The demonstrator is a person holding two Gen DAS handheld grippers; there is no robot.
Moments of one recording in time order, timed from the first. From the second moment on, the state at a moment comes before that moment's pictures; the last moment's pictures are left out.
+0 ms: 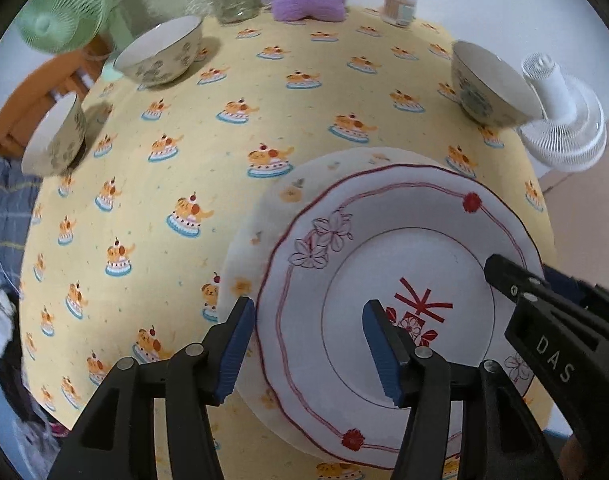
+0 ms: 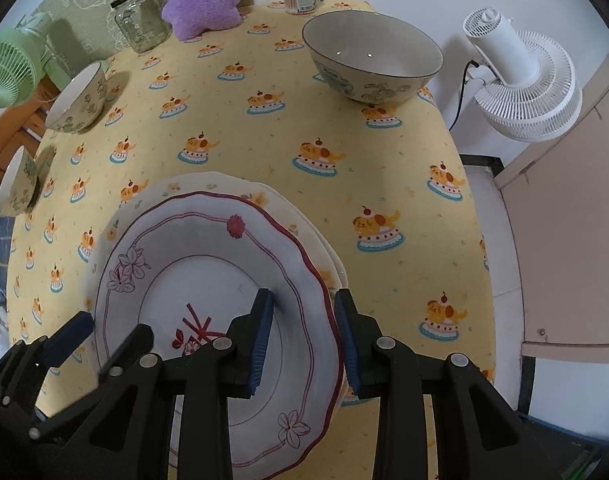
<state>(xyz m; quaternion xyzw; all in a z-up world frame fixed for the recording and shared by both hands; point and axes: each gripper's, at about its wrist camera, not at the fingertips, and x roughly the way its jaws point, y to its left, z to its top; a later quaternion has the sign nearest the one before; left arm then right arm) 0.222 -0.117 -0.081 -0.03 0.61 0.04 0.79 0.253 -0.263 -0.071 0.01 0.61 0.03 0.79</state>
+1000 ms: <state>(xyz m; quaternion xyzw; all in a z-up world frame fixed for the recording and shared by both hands) 0.197 -0.057 -0.059 -0.08 0.57 0.06 0.81 0.237 -0.232 -0.049 0.04 0.58 0.07 0.81</state>
